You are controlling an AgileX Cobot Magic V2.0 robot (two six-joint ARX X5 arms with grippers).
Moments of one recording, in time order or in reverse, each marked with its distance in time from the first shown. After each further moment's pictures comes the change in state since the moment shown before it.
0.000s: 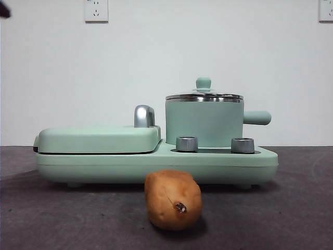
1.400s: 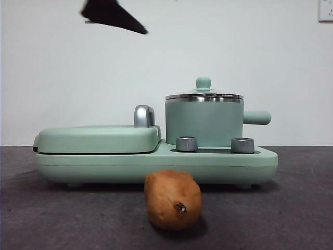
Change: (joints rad) left arm -0.419 0.908 0.793 -0.160 -0.047 0.284; right arm 0.000 0.156 0.093 -0.055 -0.176 -0.148
